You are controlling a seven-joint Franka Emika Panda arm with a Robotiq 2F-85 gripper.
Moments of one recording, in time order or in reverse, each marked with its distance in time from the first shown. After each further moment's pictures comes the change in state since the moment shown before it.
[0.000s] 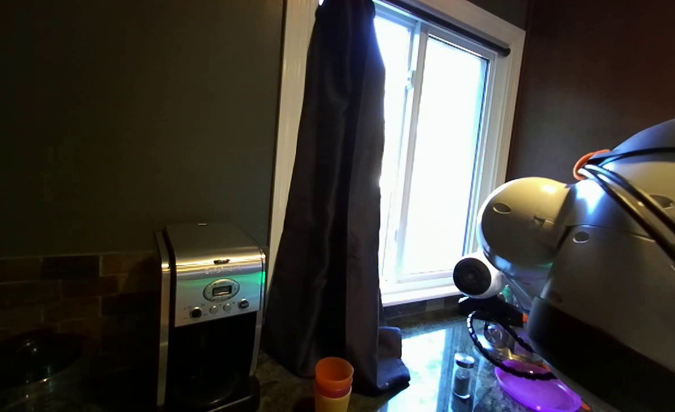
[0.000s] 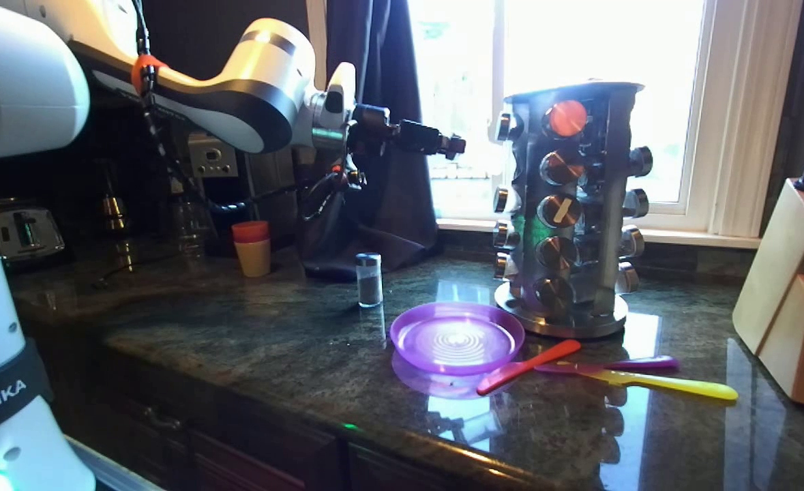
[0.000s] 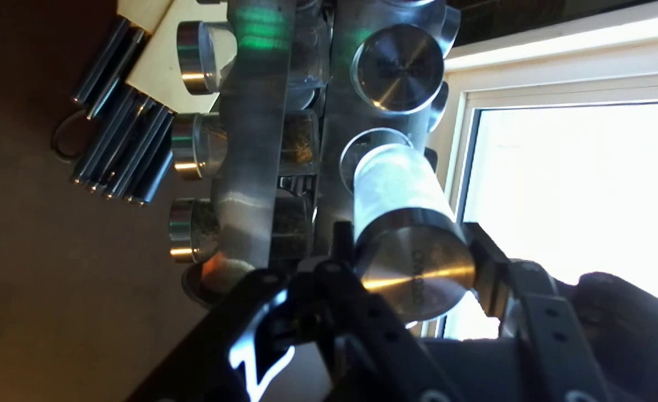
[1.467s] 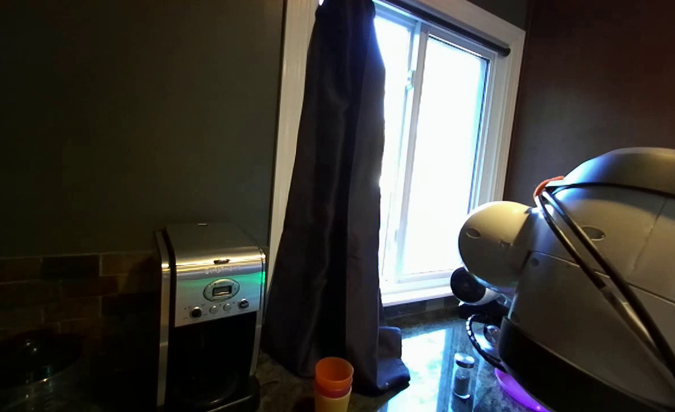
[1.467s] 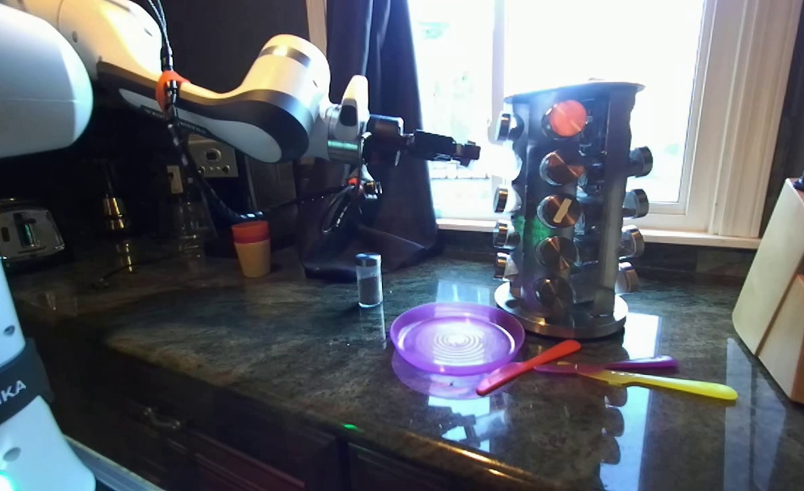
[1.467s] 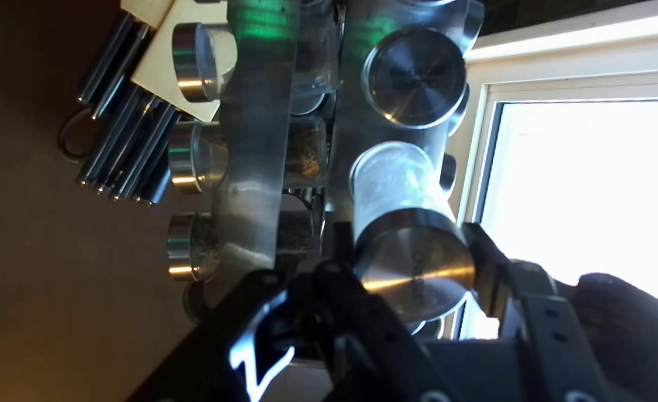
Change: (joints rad) arm -0.088 -0.066 0.062 0.047 0.000 0.003 0.074
